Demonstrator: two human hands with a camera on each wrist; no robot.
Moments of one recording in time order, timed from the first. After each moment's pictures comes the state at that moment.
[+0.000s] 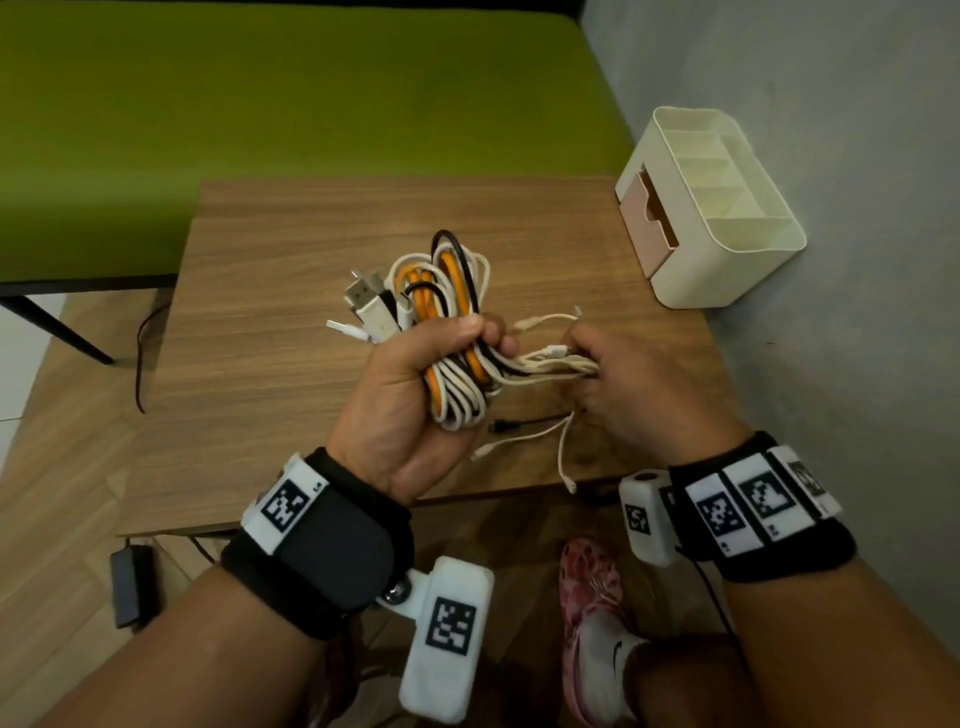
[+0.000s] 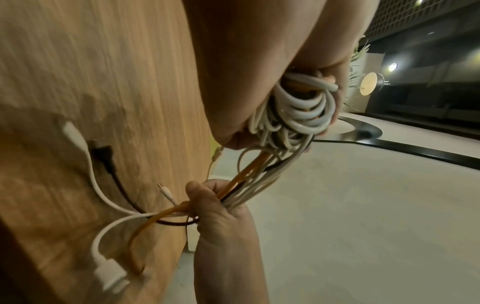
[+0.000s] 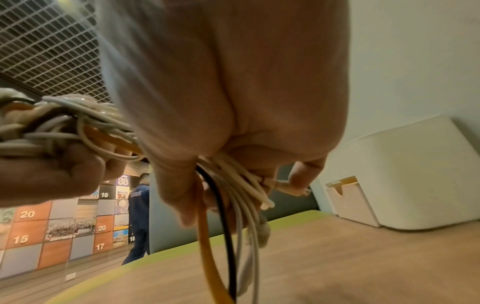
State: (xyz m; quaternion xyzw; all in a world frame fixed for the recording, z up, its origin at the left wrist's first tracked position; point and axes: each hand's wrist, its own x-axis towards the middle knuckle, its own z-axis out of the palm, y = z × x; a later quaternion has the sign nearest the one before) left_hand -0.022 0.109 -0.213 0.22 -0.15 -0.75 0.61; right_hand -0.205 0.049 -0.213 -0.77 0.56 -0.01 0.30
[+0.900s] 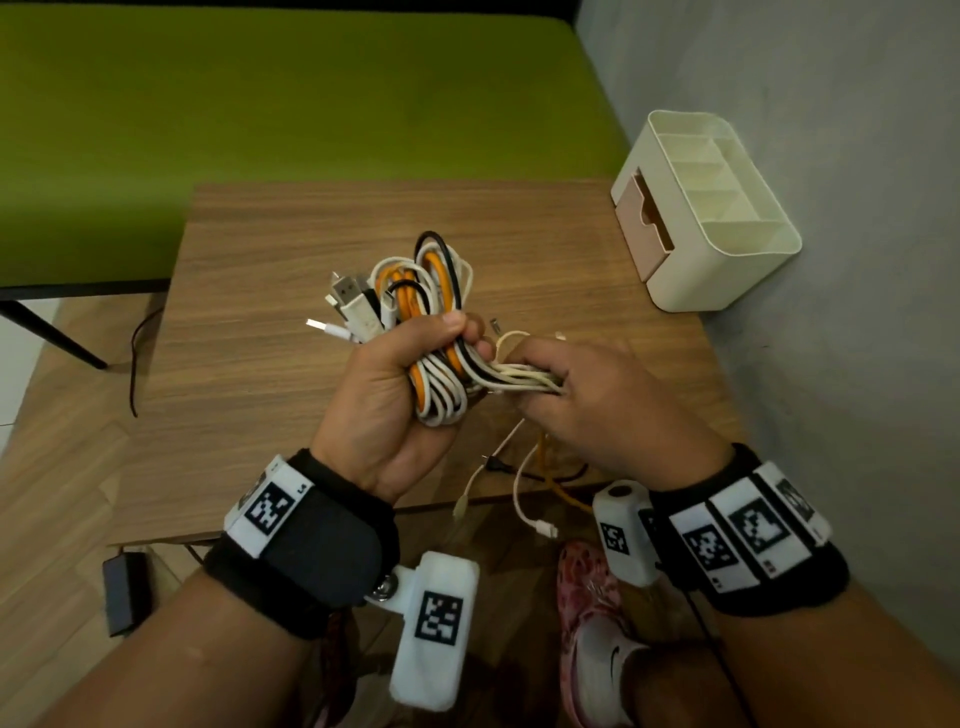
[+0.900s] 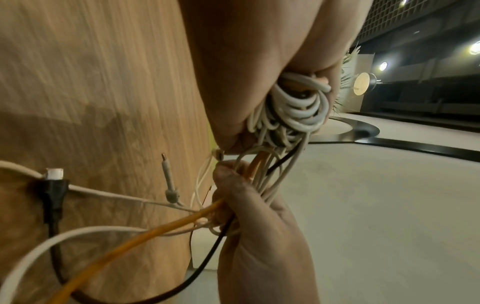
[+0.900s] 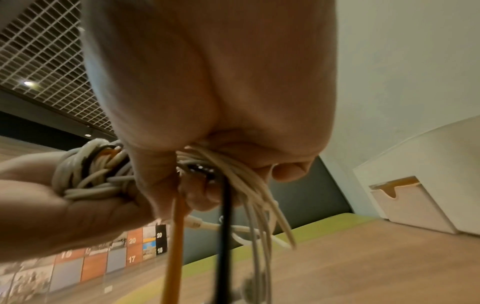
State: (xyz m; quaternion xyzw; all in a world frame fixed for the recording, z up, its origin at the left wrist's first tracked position) left_hand -0.014 0.104 -0.219 0.26 -0.16 -0.74 0.60; right_hand -0.187 0.063 -0.209 -0.83 0.46 -0.09 0.31
